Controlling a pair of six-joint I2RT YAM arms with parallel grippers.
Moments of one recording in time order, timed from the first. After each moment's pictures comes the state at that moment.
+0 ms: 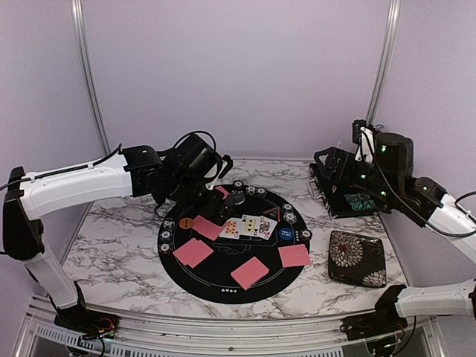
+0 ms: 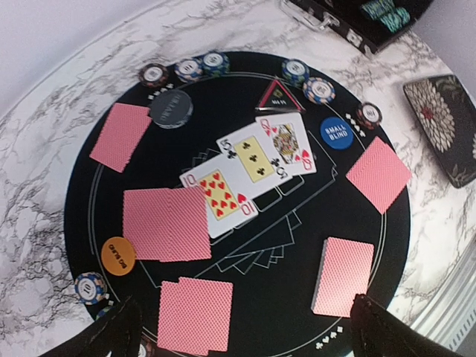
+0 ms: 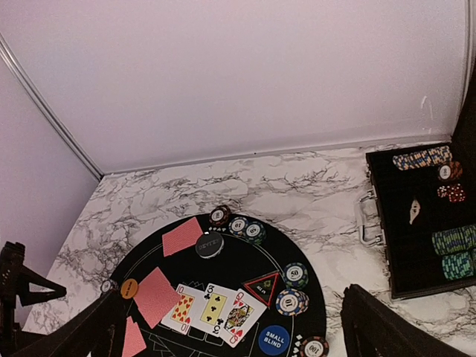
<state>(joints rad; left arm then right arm) -1.01 1.68 1.53 -0.76 -0.20 -0.29 0.61 0.96 0.98 -0.31 0.23 0.46</state>
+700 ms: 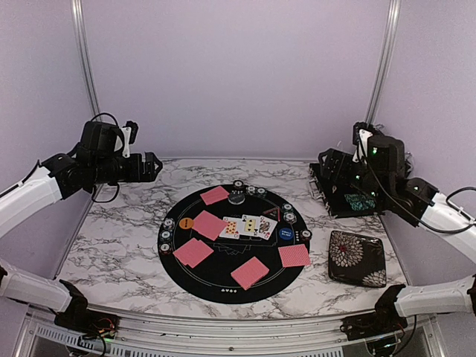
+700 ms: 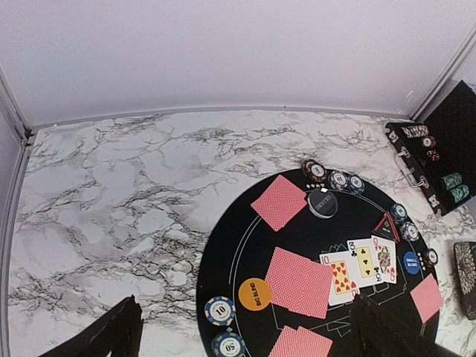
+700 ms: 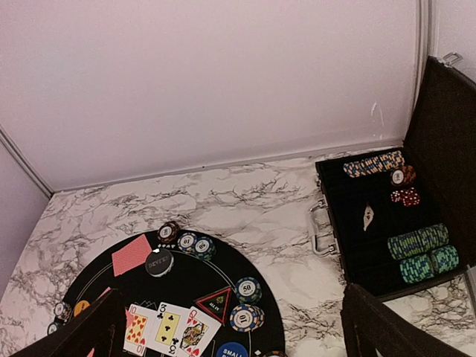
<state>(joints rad) -0.53 1.20 1.12 -0.47 -0.14 -0.32 0.61 1.00 0.96 -0.27 0.41 0.42</state>
